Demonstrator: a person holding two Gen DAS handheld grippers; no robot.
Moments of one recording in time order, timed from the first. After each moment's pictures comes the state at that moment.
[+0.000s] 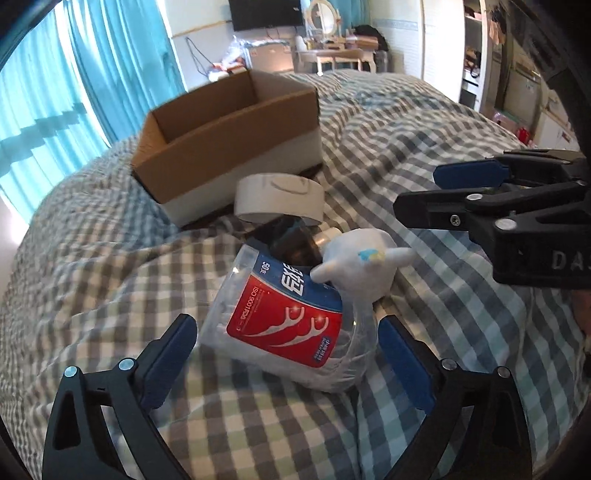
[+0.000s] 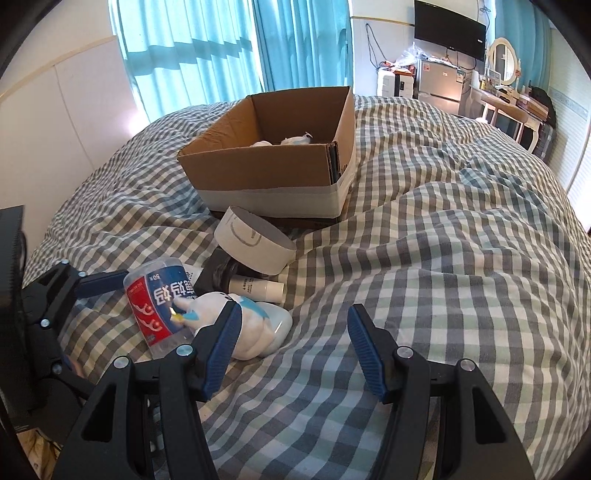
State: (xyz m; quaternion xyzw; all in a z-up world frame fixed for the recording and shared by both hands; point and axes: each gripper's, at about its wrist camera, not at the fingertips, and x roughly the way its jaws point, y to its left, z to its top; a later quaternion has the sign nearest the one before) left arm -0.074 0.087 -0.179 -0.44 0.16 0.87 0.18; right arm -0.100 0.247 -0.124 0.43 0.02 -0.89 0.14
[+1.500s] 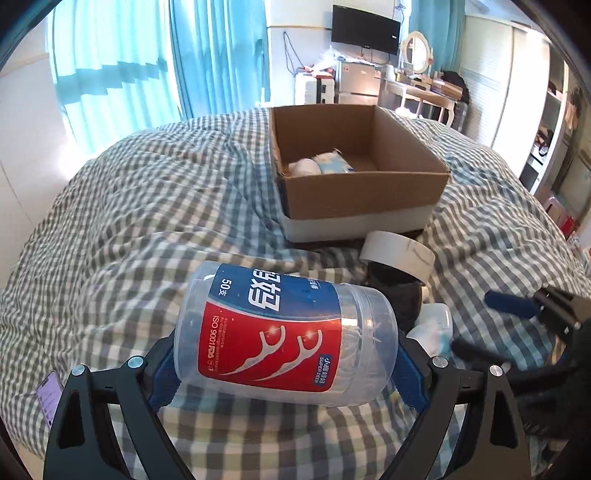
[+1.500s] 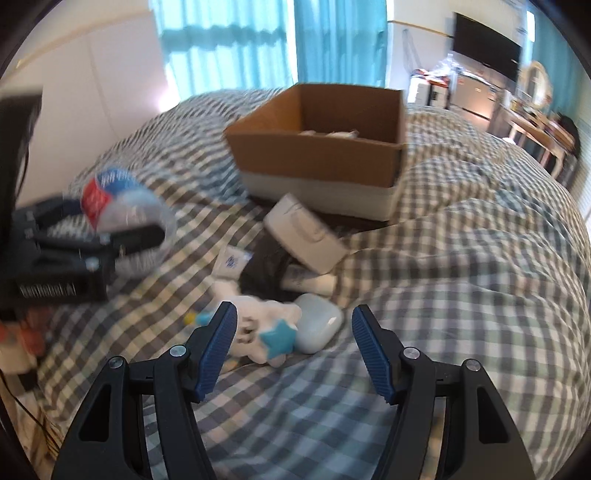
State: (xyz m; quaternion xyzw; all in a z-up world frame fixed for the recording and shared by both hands) left arm -0.094 0.000 -0.135 -0.42 0.04 0.90 0.06; right arm -0.096 0.202 -0.134 0.44 0.08 -0.88 0.19
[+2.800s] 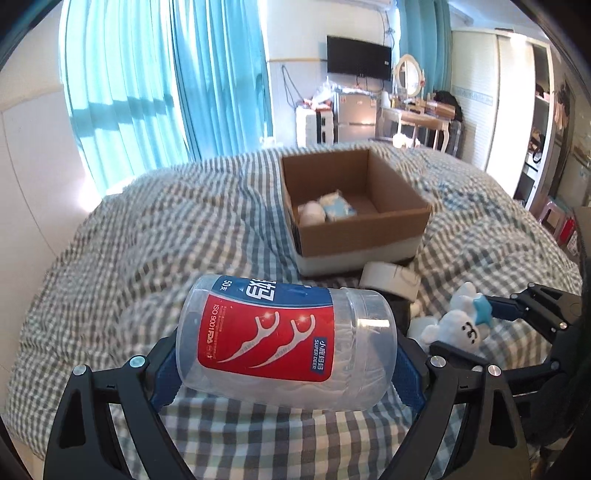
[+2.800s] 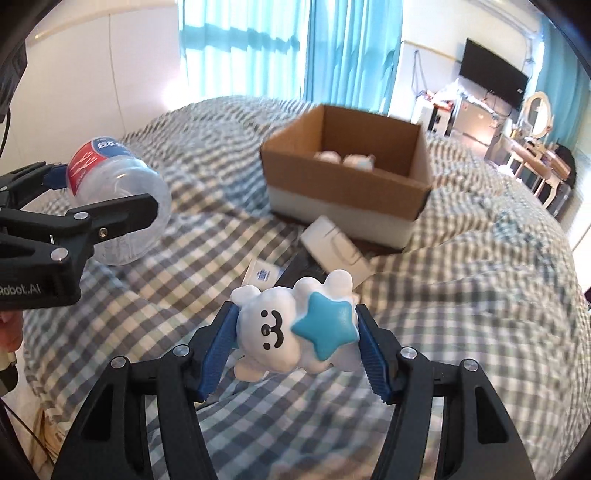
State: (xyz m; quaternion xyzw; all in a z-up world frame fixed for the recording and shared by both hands) left arm -0.056 -0.009 -0.083 -0.35 0.05 0.93 0.05; right arm -0.071 0.178 -0.106 0.40 0.11 -0.89 0.17
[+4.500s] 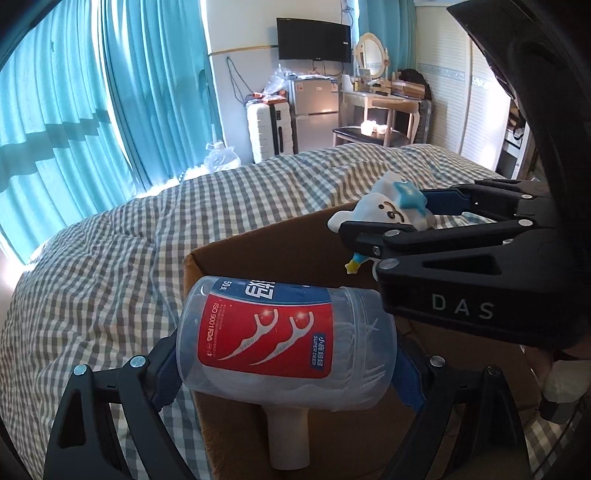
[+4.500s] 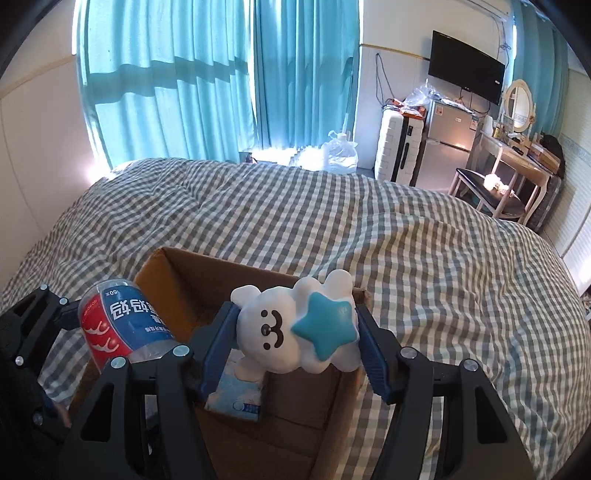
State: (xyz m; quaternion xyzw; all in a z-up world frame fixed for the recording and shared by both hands) left arm -0.334 0.069 -0.123 -0.38 0.10 0.91 0.14; right arm -0.413 0.194 -0.082 0.38 0.06 -0.91 0.13
